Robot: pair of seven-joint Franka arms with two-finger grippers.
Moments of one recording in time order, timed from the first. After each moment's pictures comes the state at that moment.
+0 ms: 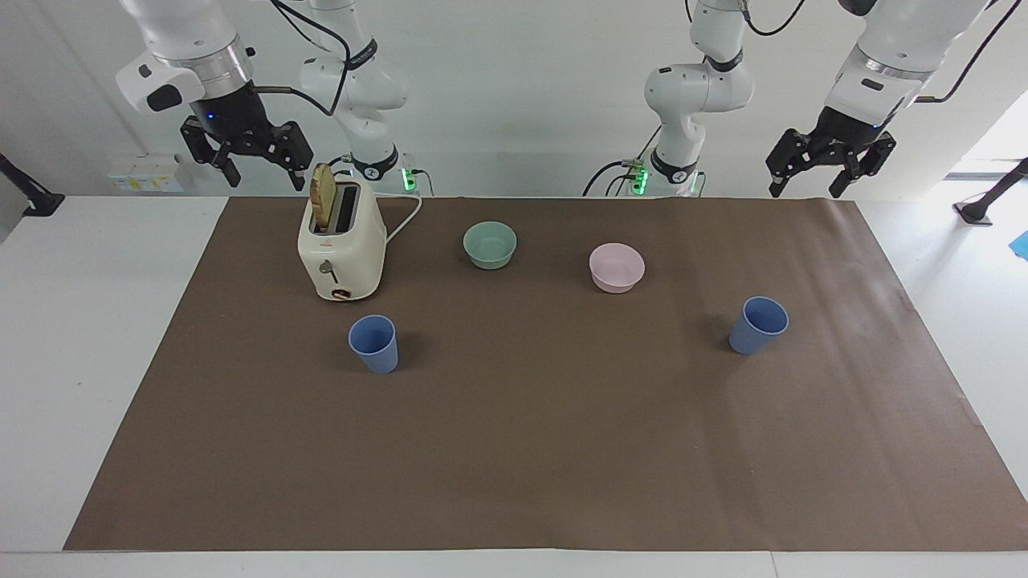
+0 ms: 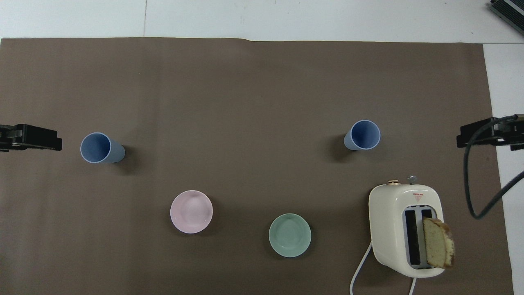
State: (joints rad) left arm -0.02 -0.09 -0.07 -1.58 -0.03 1.52 -0.05; right arm -0.14 -0.01 0.17 -1.45 -0.02 1.42 0.11
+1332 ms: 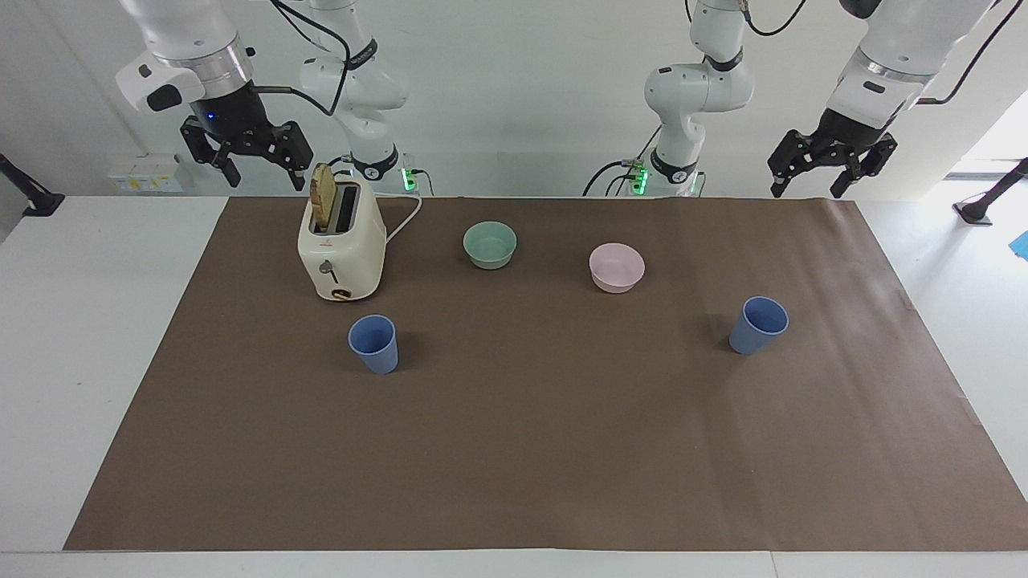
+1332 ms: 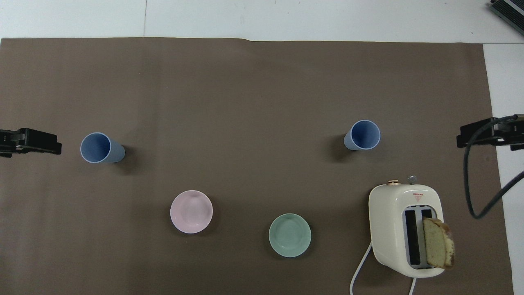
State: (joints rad) left arm 0.01 -0.09 -0.05 -1.69 -0.03 1.60 -0.04; right arm -0.14 -0.01 0.17 -1.45 -0.02 1.42 0.11
